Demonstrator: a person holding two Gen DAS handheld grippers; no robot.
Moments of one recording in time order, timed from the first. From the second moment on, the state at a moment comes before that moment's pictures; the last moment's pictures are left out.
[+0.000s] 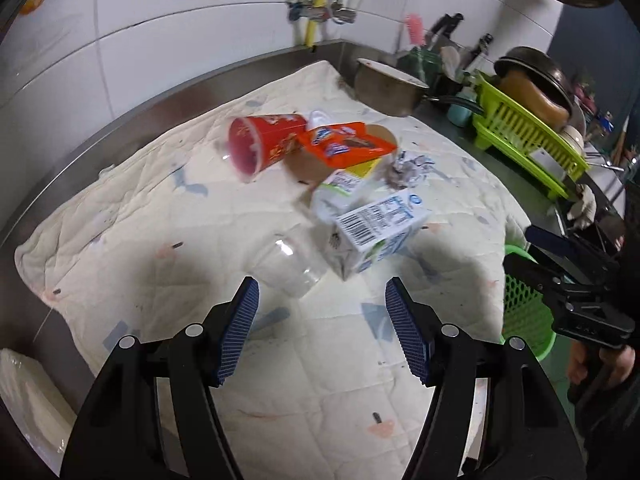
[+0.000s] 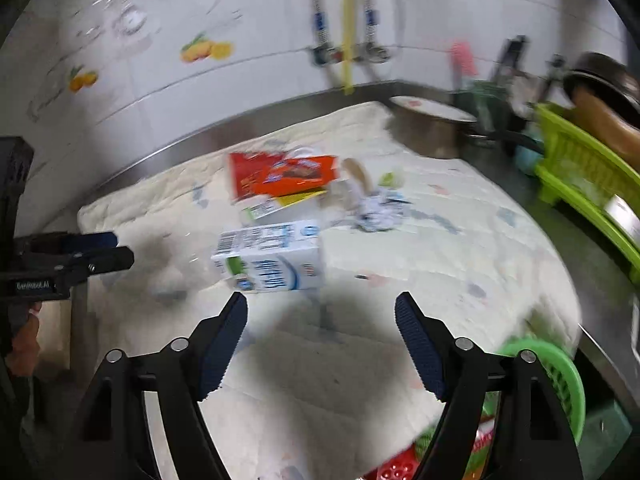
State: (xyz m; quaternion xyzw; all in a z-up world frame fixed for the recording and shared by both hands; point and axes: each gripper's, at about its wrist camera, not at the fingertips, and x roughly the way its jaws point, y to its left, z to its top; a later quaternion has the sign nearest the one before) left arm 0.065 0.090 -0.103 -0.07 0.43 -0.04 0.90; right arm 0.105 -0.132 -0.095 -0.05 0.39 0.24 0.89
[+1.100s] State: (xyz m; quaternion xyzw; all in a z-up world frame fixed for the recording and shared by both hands) left arm 0.075 0.139 -0.148 -0.13 0.48 0.02 0.87; right arm 0.198 0.005 -0.166 -0.47 0.36 0.53 0.60
